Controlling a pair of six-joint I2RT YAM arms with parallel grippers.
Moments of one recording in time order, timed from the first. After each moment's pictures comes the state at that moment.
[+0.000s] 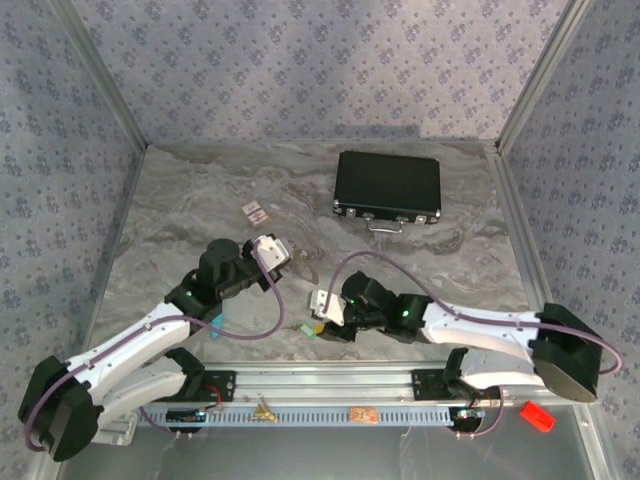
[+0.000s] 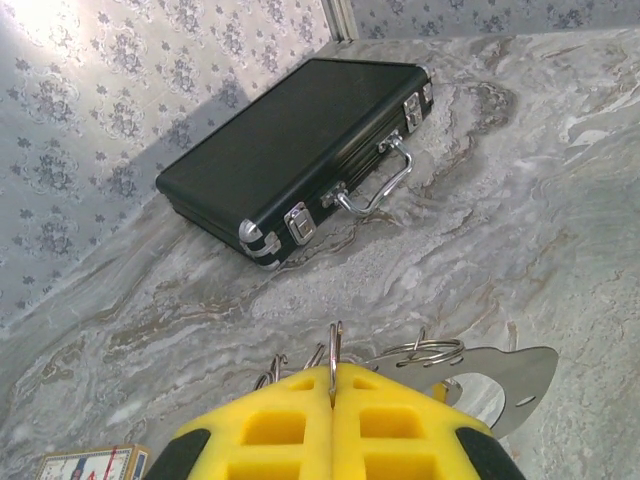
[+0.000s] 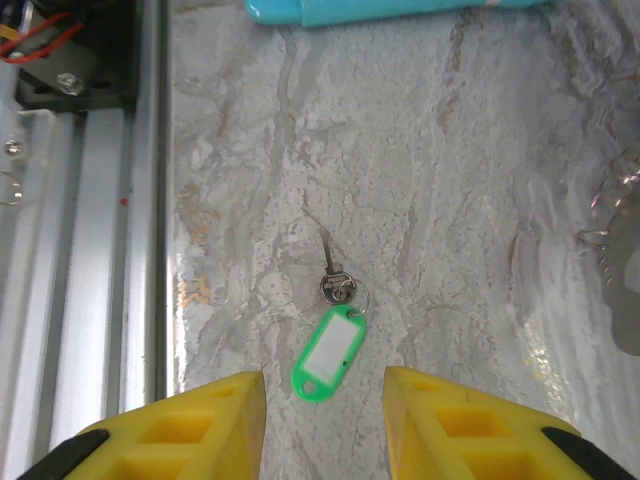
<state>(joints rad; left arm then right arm) -0.69 0.92 0.51 0.10 0.16 0.35 1.10 1.21 0.57 -0.05 -0.20 -0.25</state>
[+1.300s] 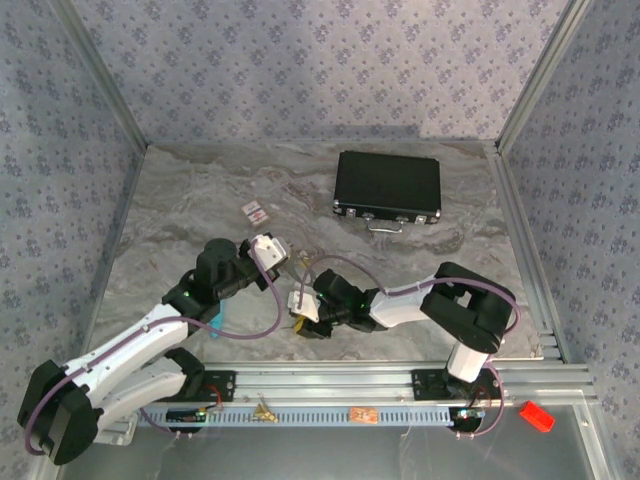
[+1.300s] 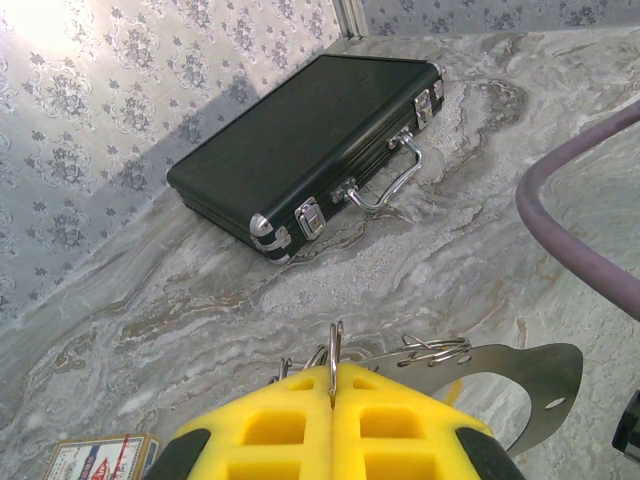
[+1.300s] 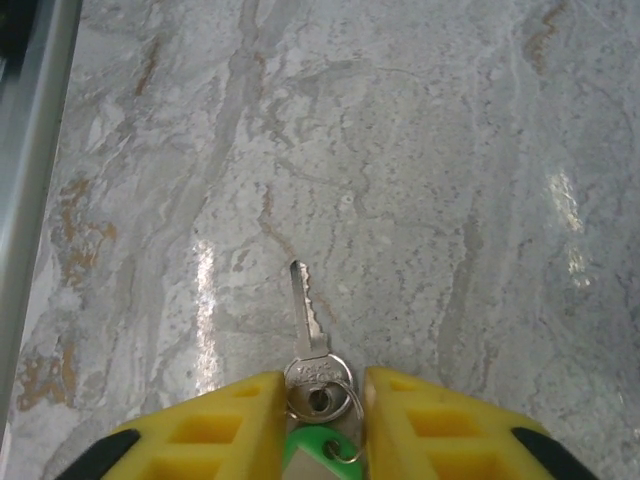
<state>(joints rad) -0.67 0.90 0.51 0.09 0.16 0.35 1.04 1.72 0.65 0.29 -0.36 -0.26</state>
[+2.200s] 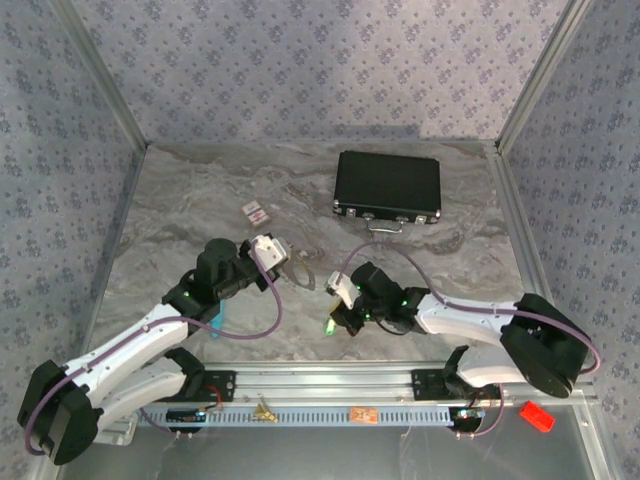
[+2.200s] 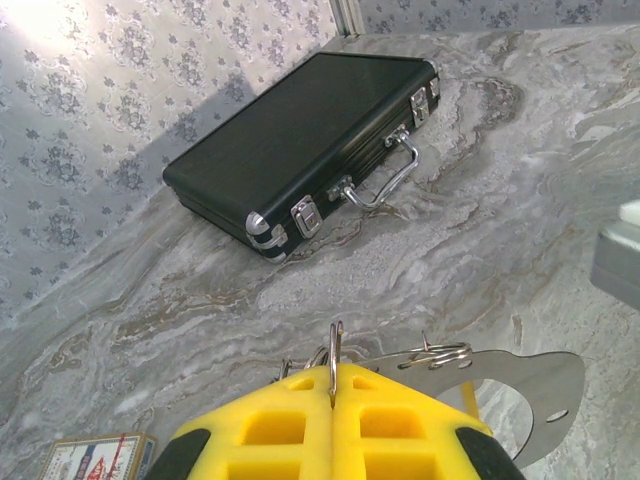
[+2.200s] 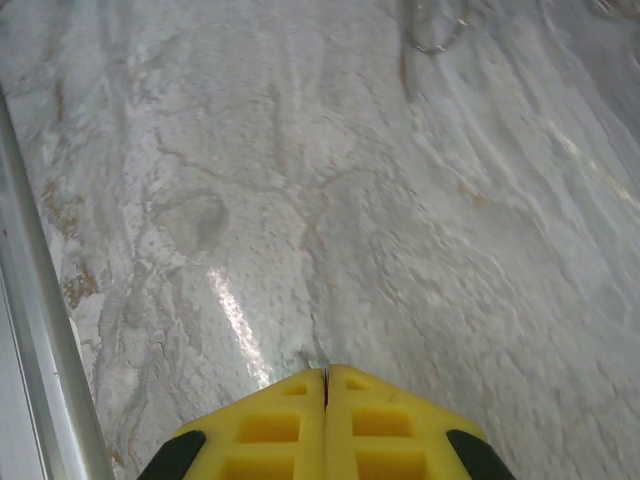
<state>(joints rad) -0.67 0.90 0.51 0.08 0.17 0.35 0.92 1.28 0.50 -0.05 -0.26 0.11</state>
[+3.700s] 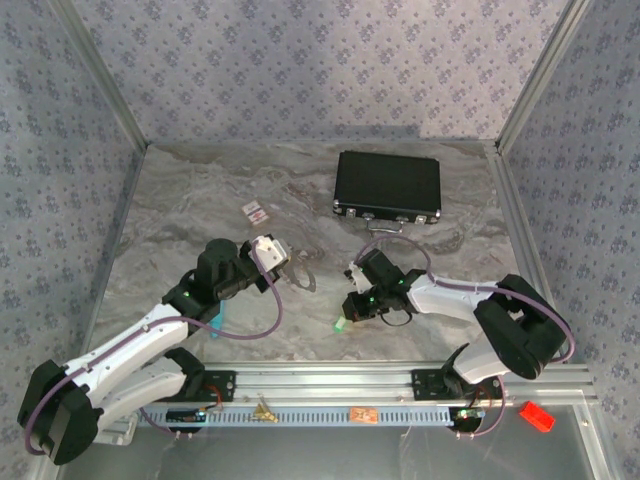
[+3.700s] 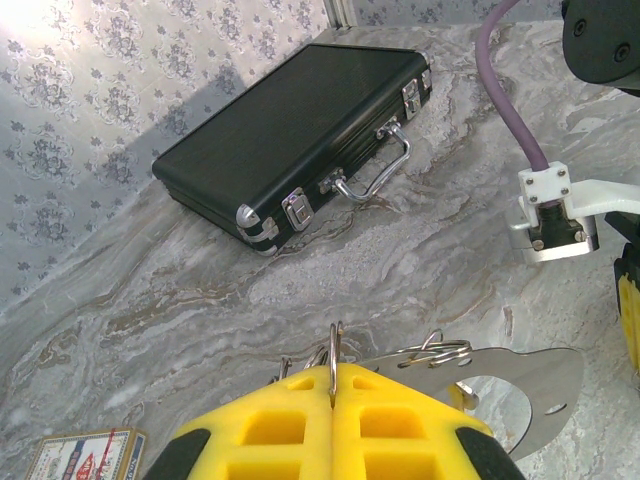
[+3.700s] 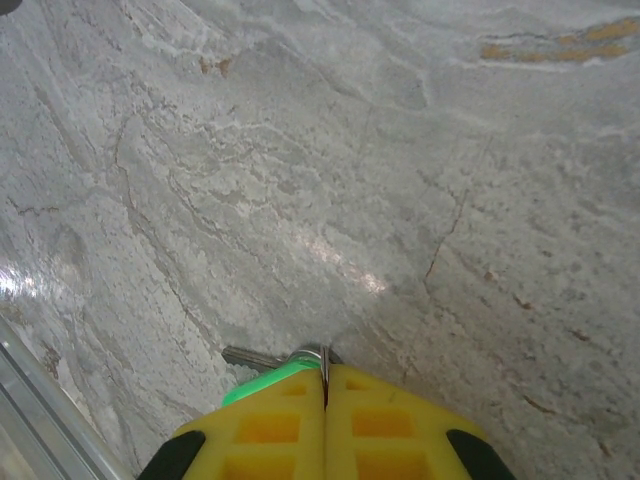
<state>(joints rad) -0.67 0.90 0.51 0.07 0.18 0.35 0.74 1.44 0.59 -0.23 -0.40 0.47</state>
